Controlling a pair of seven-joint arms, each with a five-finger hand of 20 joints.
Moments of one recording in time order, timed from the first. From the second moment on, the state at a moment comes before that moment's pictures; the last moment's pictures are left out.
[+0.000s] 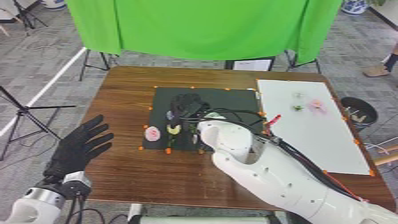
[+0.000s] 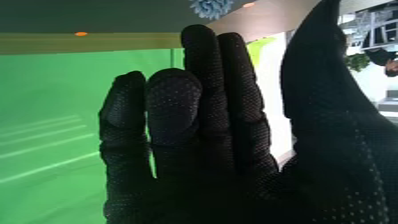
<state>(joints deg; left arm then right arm) 132.9 -53.4 -103.7 -120.5 35.9 1.3 5.8 -58.0 -68.1 32.3 -92.3 -133.2 -7.6 19.6</state>
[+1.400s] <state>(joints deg) 131.9 -53.1 -103.0 -120.0 35.9 1.3 5.8 -58.0 -69.6 31.5 -87.8 -137.1 -9.2 18.5</state>
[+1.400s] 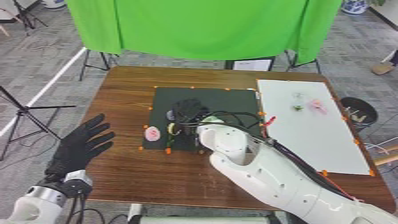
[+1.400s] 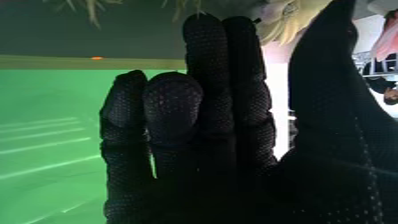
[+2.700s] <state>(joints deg) 132.2 -53.2 -103.0 -120.0 35.9 1.3 5.9 -56.7 -68.4 32.5 -86.2 -137.7 -2.2 18.5</state>
